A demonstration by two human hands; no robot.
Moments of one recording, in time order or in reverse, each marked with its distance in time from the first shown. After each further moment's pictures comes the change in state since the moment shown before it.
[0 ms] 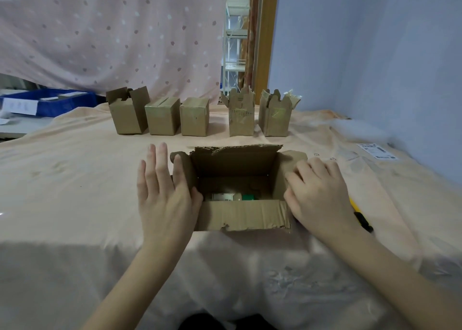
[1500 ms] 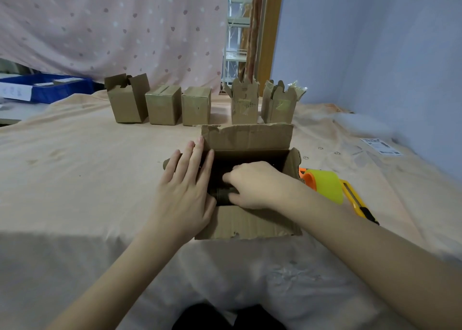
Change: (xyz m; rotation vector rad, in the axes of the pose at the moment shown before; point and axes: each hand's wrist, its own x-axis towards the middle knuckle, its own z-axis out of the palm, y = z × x) left_hand 0.004 -0.007 0.002 0.050 -0.197 0.345; right_hand 0.080 -0.075 0.006 0.325 -0.853 -0.300
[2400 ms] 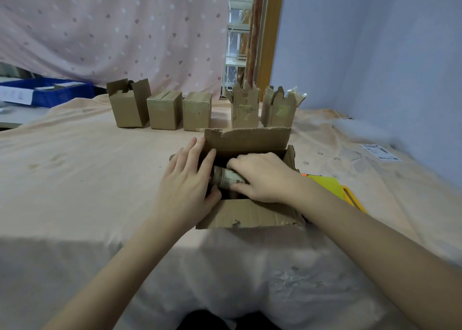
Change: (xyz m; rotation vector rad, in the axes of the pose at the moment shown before) left_hand 0.019 -0.012 0.007 -0.126 0.028 -0.063; right_hand 0.001 0.021 -0.009 0.014 0.199 -0.030
